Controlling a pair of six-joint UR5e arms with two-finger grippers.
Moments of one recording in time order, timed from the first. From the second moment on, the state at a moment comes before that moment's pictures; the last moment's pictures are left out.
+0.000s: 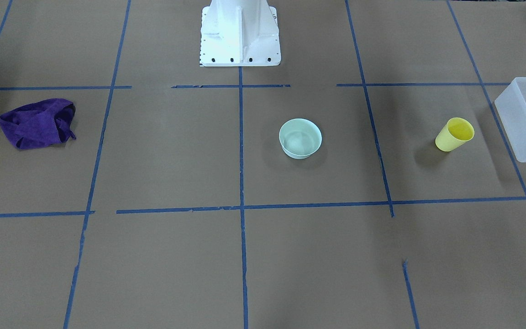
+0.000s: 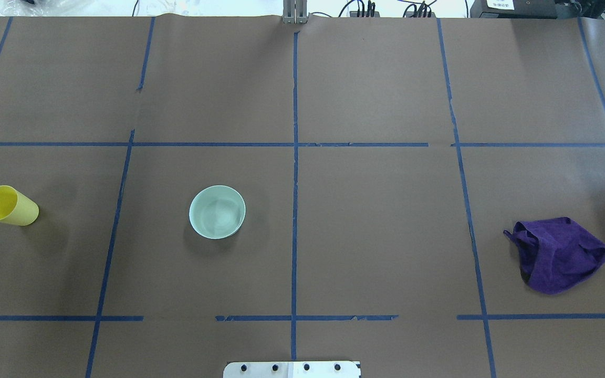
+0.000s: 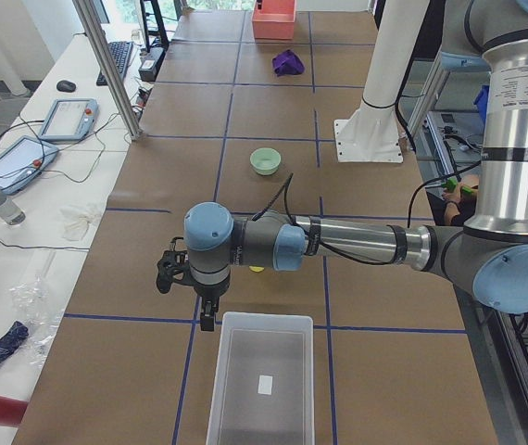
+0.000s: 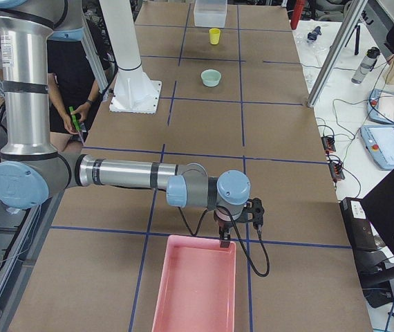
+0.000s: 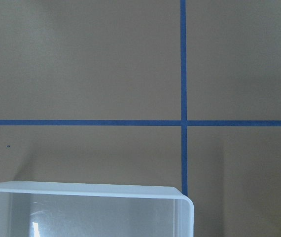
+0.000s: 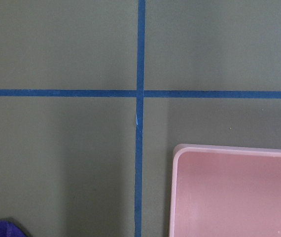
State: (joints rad) left arm -1.63 -1.57 -1.66 -1.58 -2.31 -0.02; right arm 1.58 -1.60 1.57 -1.54 2.39 0.00
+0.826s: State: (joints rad) left arm -1.51 -1.54 -1.85 -1.61 -2.31 -0.24; right arm 1.58 -1.60 1.59 -1.54 2.39 0.01
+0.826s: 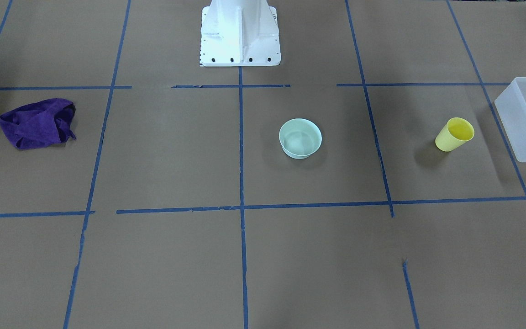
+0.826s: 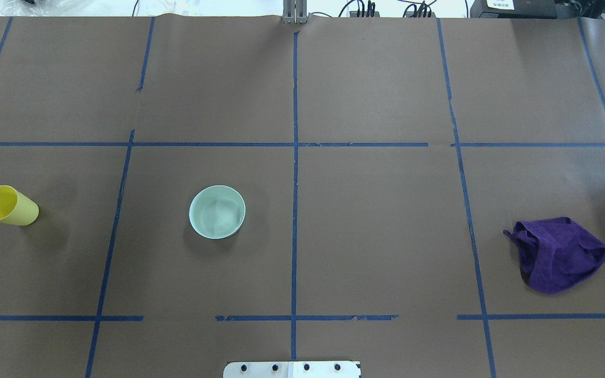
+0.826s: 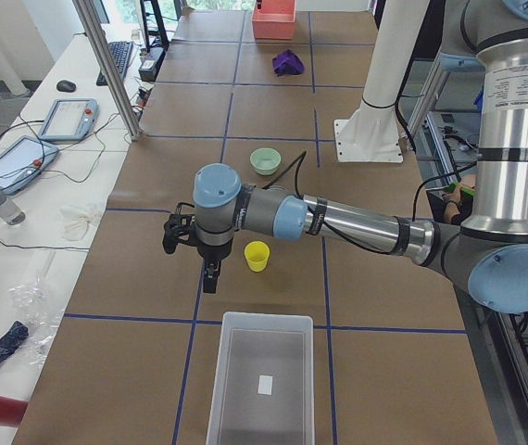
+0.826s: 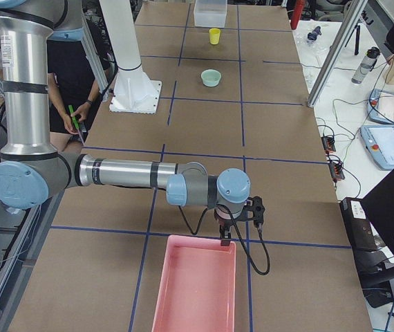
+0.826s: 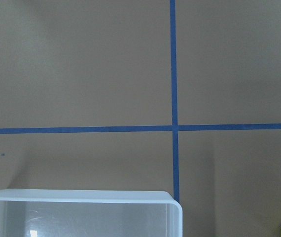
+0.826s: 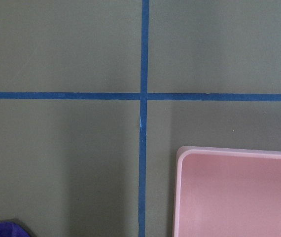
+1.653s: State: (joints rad) left arm -1.14 -1.31 -1.83 -2.21 -2.24 -0.81; right arm 1.58 -1.61 1.62 -1.54 2.39 0.01
